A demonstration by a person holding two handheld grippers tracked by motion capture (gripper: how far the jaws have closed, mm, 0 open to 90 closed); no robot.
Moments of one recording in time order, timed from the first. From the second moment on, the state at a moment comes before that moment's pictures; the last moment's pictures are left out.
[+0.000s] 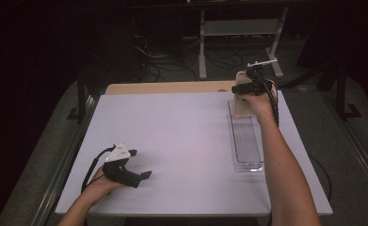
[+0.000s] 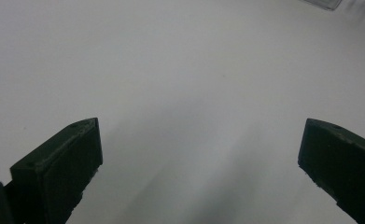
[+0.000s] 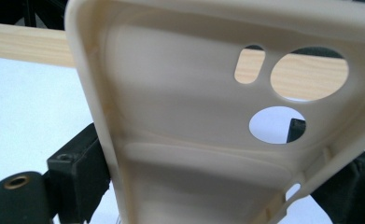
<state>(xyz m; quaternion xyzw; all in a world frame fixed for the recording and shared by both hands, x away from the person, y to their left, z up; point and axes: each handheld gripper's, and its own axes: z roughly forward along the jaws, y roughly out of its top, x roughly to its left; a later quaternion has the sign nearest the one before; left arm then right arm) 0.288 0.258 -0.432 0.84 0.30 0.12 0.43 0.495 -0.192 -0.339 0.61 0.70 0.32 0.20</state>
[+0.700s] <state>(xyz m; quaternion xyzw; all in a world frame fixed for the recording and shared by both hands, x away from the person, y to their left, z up) 0.287 0.257 -0.433 0.85 0.30 0.12 0.43 0.515 -0.179 -0.369 0.62 0.71 0.26 0.19</state>
